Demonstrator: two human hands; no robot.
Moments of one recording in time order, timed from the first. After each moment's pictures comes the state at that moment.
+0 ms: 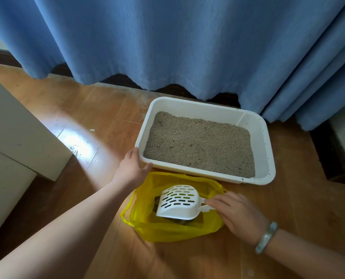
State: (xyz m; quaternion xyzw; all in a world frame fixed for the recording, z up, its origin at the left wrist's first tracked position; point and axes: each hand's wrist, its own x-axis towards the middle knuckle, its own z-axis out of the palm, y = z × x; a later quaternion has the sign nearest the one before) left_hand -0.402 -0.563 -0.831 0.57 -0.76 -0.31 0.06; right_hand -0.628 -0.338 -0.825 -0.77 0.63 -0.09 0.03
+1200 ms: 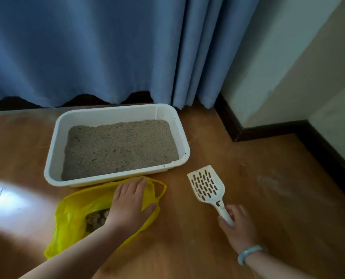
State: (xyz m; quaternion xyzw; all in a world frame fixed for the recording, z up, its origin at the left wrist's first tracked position) left_hand -0.495 -0.421 -0.828 0.27 -0.95 -0.16 -0.01; right_hand -0.654 -0.166 -0.842 -0.17 0.94 -0.24 0.15
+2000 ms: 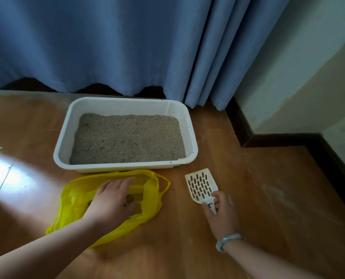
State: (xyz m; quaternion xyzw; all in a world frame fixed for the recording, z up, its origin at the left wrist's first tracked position) left_hand -0.458 -0.441 -0.817 0.28 -0.94 -0.17 -0.02; right_hand -0.652 -0.215 -0.850 -0.21 0.91 -0.32 0.12
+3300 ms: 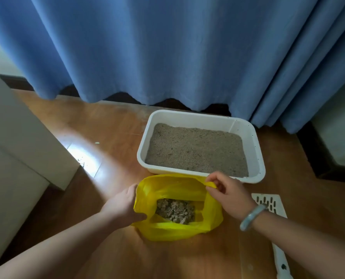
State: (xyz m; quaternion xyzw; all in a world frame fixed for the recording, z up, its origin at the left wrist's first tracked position) left_hand -0.342 -0.503 -0.801 0.45 -0.84 -0.25 -0.15; right_hand -0.602 -0.360 -0.765 -0.52 0.71 -0.37 0.30
